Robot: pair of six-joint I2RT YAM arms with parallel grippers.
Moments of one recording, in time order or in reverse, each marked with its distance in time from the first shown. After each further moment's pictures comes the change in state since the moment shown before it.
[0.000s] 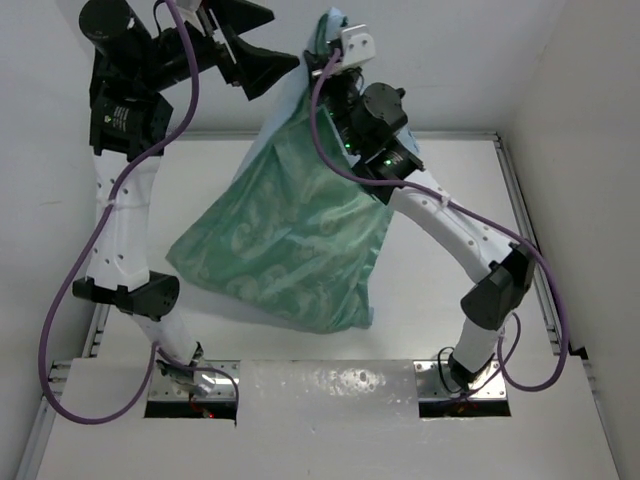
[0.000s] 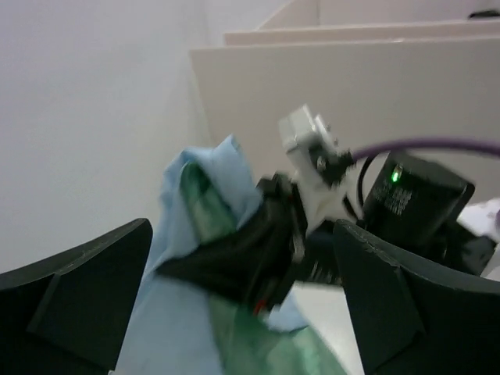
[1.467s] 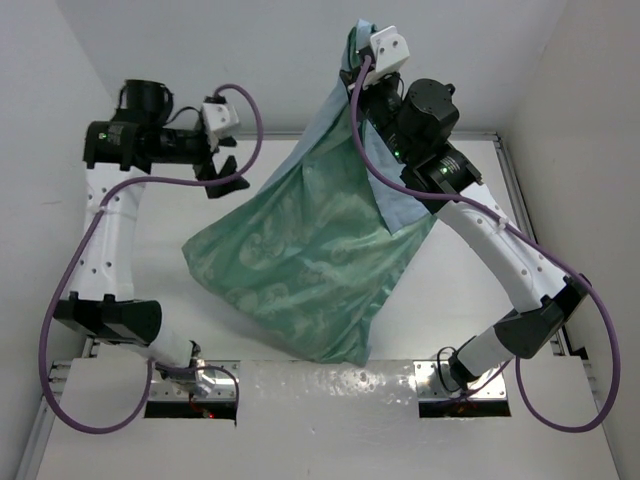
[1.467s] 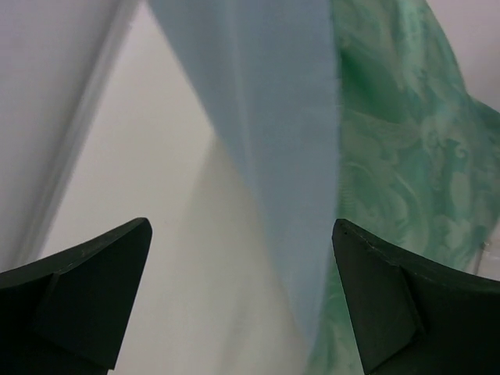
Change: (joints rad) left arm 0.192 -0.205 -0.501 -0.908 -0.005 1.102; right arm -0.105 -0.267 -0.145 -0.354 -0.116 -0.091
